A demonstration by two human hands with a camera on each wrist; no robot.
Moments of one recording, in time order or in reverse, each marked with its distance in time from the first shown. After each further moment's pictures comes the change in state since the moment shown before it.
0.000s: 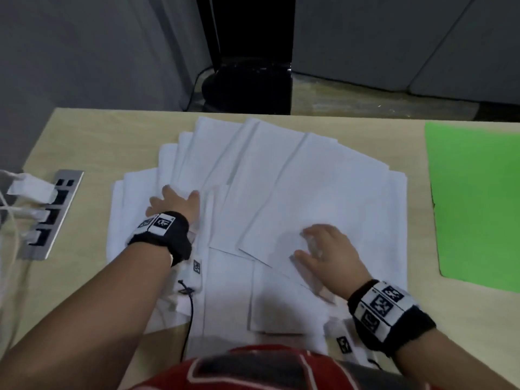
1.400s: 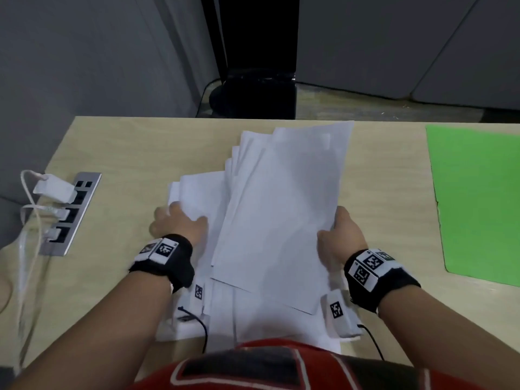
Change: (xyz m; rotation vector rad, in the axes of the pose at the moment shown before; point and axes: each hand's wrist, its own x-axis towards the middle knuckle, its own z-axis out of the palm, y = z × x) left_hand -0.028 -0.040 0.001 0.031 0.014 0.089; right_hand 0.024 -0.013 -0.013 0.328 0.061 0.401
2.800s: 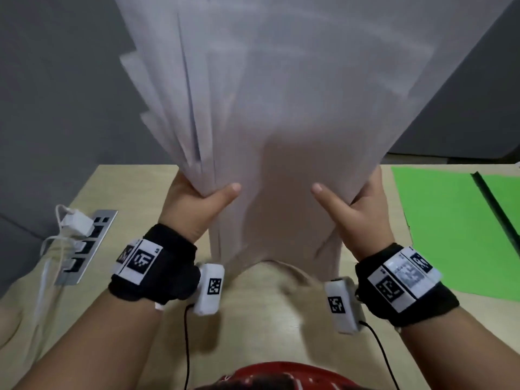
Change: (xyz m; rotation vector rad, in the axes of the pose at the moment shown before) left_hand -0.131 0.055 -0.115 -1.003 0.134 0.903; right_hand -0.099 -0.091 -0.077 0.678 0.308 -0.879
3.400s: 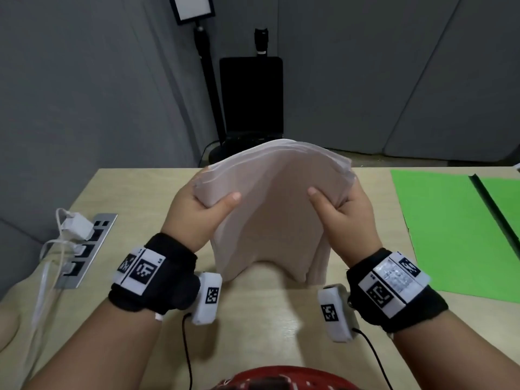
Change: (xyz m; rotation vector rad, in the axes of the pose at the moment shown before) left_hand -0.007 0.001 -0.002 0.070 -0.120 0.030; right_hand -0.006 -0.003 0.012 -0.069 -0.028 0.055
